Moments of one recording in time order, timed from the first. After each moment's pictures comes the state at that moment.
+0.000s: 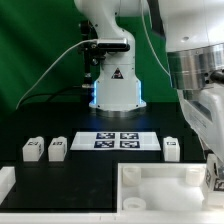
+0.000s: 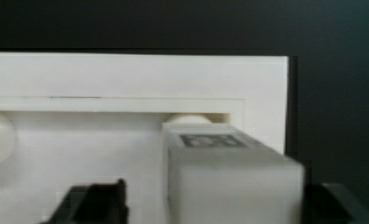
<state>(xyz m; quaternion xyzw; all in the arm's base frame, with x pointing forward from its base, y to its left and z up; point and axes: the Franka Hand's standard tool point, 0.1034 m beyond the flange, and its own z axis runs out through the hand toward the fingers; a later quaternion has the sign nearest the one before) 0.631 0.118 0.084 -0.74 0.67 0.04 0.09</state>
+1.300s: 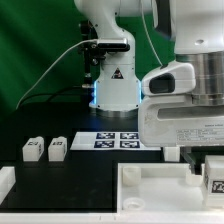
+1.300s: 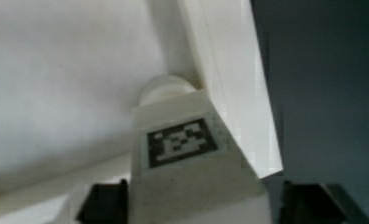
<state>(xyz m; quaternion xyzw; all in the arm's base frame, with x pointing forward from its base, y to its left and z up) 0.640 0.119 0.081 -0.98 0.18 0.01 0.07</state>
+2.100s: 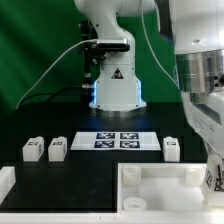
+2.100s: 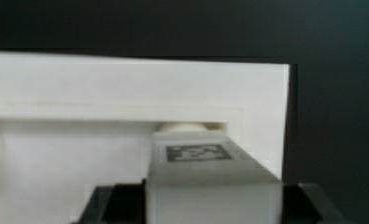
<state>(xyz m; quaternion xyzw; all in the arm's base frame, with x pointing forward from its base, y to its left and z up) 0.633 0.130 0.077 -0.66 0.75 0.03 0.08</state>
